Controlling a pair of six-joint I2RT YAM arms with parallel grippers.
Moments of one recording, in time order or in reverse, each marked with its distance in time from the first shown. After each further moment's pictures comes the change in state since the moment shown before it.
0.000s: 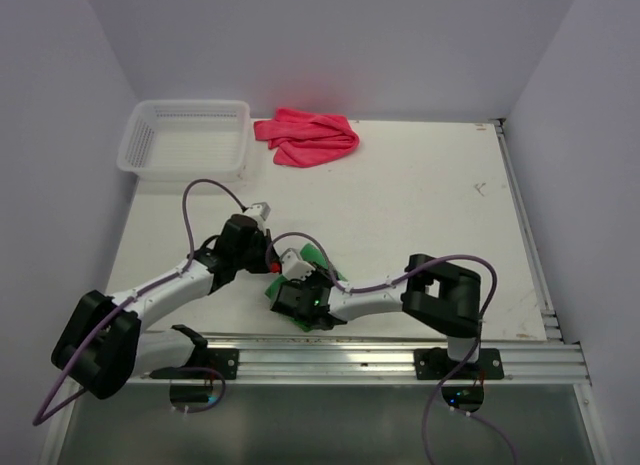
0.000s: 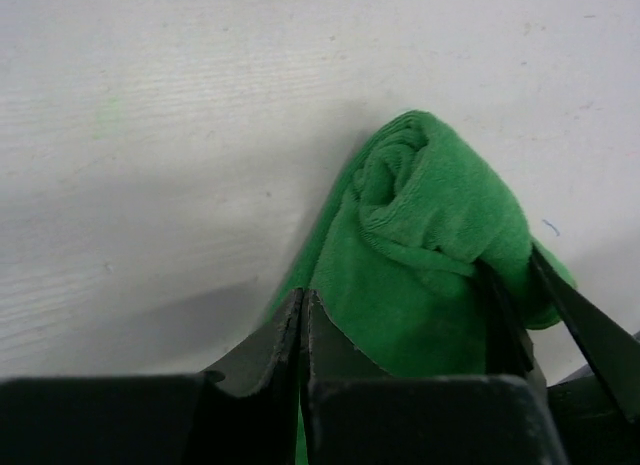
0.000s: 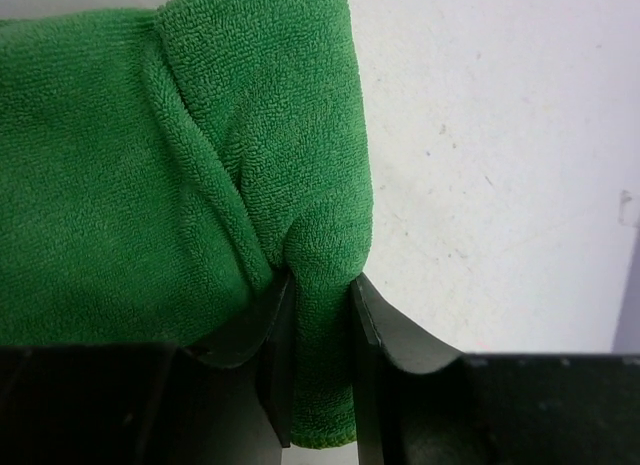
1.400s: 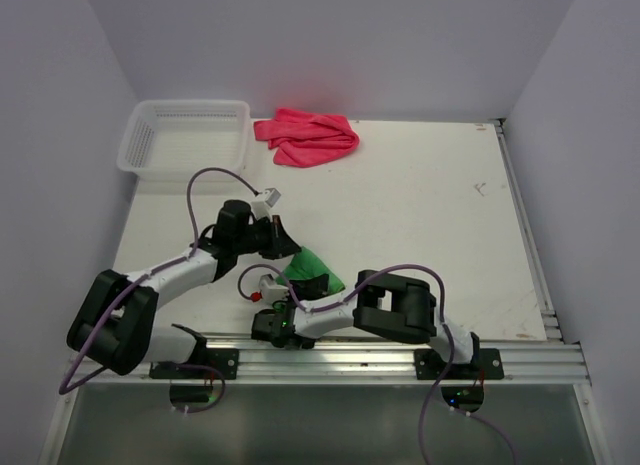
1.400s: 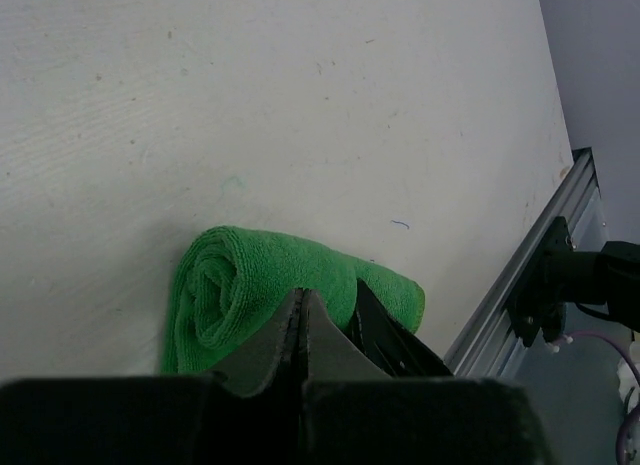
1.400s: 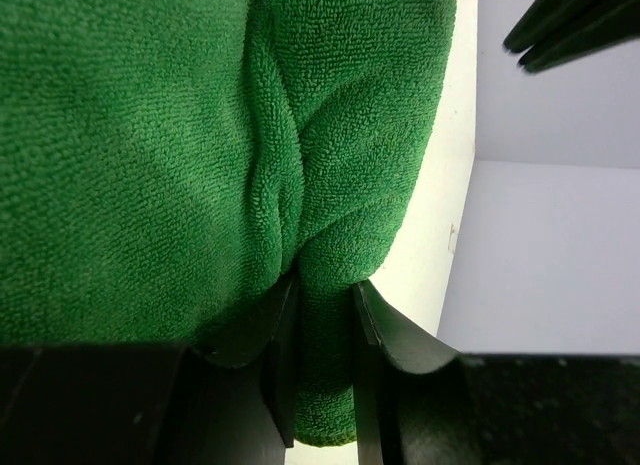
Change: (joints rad) left arm 0.109 0.129 0.034 0.259 0.397 0.055; right arm 0.111 0.306 0.241 -0.241 0.252 -0.099
